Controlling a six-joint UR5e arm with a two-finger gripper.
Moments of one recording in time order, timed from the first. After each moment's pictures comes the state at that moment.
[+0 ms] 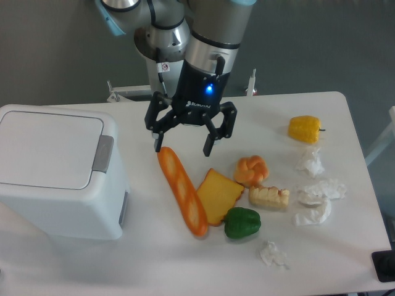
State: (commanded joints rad) arm 2.48 -1.69 -1.51 -1.19 1.10 0.19
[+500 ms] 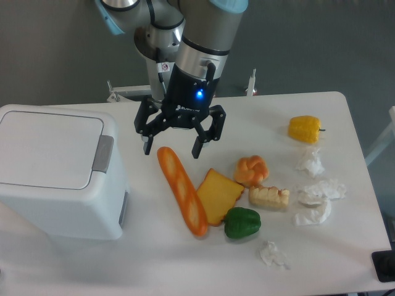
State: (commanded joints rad) arm 2.44 -1.69 -1.52 -1.19 1.09 0.18
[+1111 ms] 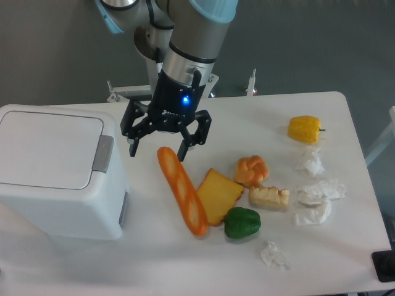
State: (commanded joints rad) arm 2.43 -1.69 -1.54 -1.19 1.08 0.16
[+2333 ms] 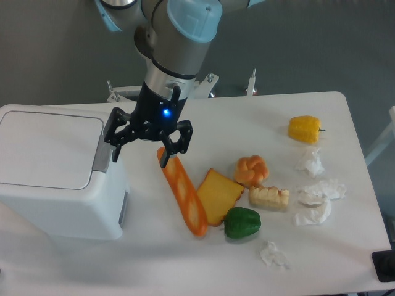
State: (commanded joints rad) arm 2.38 -1.71 -1.55 -1.19 1.08 0.17
